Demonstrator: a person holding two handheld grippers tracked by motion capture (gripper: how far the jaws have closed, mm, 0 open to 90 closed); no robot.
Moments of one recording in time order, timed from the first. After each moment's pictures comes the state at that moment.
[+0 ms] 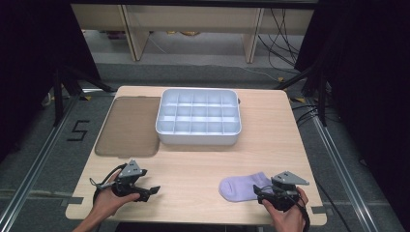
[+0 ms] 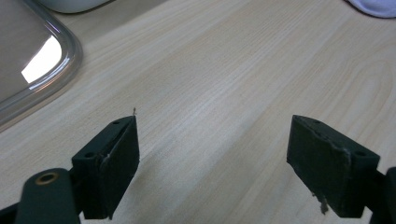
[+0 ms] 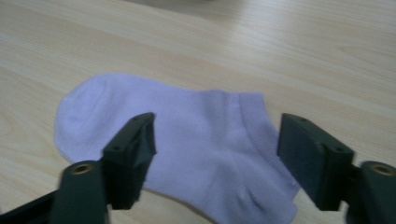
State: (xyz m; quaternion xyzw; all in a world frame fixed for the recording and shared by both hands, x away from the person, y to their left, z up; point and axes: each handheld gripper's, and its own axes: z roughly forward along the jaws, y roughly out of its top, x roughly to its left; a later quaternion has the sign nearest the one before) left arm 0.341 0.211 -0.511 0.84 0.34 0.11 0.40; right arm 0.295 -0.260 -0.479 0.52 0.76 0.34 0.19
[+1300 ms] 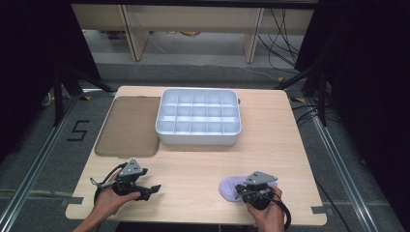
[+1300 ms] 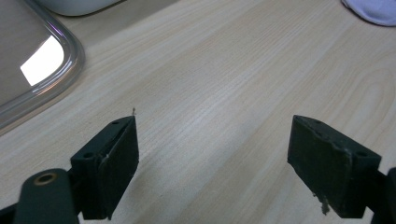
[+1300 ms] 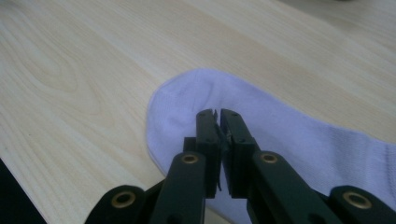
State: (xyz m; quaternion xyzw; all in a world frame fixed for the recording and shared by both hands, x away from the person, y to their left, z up) left arm 0.344 0.209 -0.511 0.83 0.35 0.11 0.41; right arm 0.303 -0.202 -0.487 0.41 0.84 0.33 0.14
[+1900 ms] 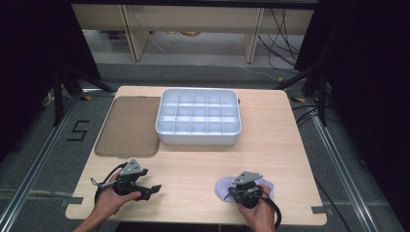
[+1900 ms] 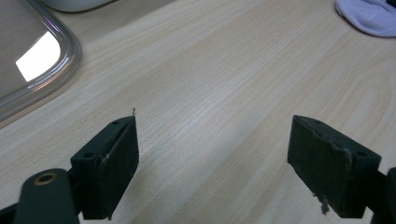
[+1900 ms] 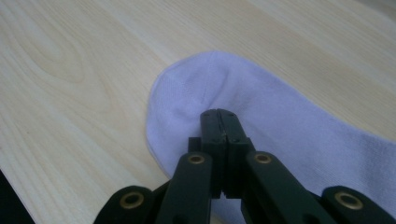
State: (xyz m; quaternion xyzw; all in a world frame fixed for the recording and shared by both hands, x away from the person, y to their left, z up) left arm 0.345 0.209 -0.511 0.83 0.36 0.10 0.41; right arm 0.310 -0.175 -0.498 0.40 0.86 0.30 0.12
